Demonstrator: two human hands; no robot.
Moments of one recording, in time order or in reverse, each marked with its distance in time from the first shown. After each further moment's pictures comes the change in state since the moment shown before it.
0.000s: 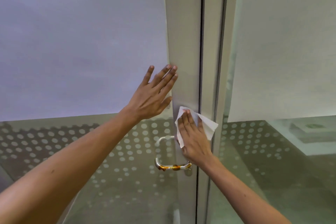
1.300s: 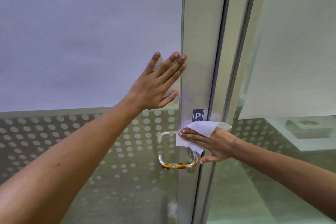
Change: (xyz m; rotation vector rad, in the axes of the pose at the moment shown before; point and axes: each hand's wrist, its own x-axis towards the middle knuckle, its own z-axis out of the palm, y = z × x) left_hand -0.002 -0.018 0.022 0.011 0.131 0.061; right_hand -0.002 0.070 -0.010 -0.145 -0.445 -0.612
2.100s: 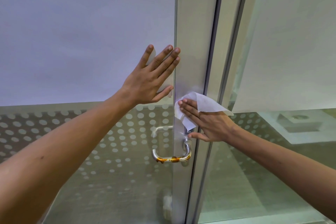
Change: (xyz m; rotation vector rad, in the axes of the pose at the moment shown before) left_hand 0.000 0.002 0.000 0.013 0.004 0.003; right_hand 0.009 0.013 -0.026 0.007 0.103 0.231
